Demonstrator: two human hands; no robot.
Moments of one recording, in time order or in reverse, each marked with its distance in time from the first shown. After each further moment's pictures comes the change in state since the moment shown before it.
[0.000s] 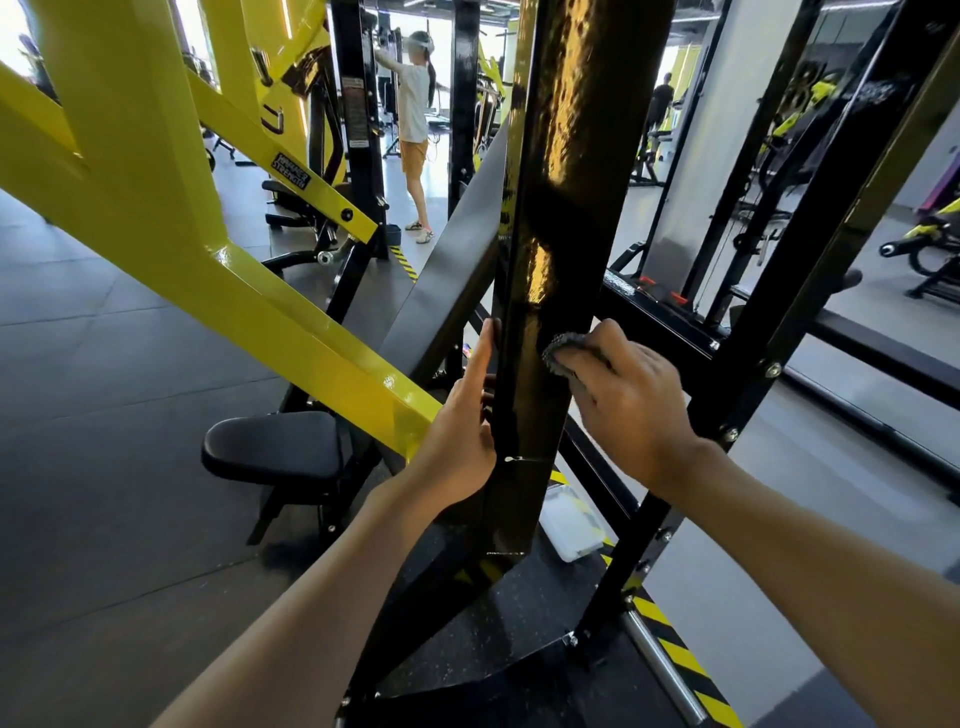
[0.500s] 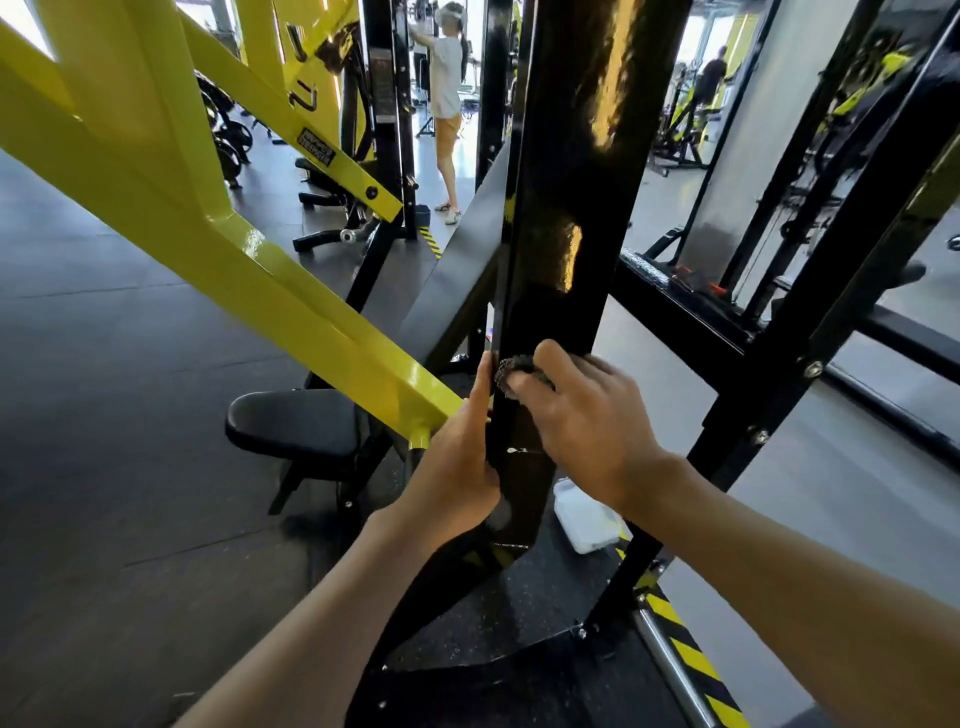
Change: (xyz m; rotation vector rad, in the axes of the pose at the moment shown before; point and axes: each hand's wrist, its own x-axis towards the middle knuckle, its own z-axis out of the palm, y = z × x) left_hand -0.034 0.003 0.018 0.274 -0.043 -0.173; right_hand -0.004 -0.024 0.024 0.017 -0.090 -0.146
